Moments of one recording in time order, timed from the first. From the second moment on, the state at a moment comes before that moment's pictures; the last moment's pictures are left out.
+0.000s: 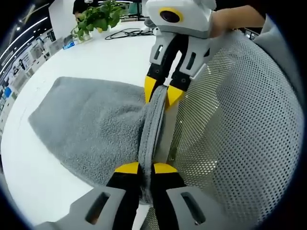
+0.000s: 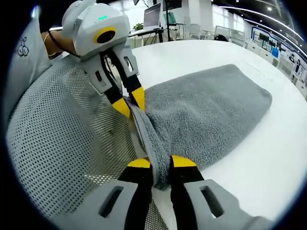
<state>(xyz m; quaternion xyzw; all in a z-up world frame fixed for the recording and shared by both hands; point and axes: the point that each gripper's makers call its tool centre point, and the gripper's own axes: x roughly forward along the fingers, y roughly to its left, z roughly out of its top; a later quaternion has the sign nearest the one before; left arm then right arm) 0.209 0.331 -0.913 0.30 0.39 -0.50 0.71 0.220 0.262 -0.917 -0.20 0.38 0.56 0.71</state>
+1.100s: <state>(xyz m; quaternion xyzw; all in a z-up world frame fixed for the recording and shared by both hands) 0.230 0.329 -0.819 0.26 0.32 -0.48 0.77 0.217 0.258 -0.838 -0.12 0.39 0.56 0.72</state>
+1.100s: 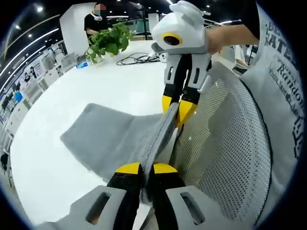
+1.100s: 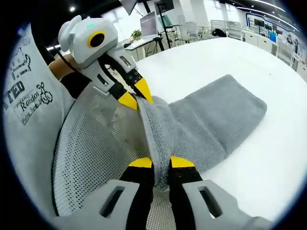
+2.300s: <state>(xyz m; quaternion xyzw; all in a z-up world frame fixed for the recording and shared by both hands) 0.343 0.331 -0.756 0.23 0.25 -0.44 0.83 0.343 0.261 -0.757 -0.02 0.33 0.48 0.81</state>
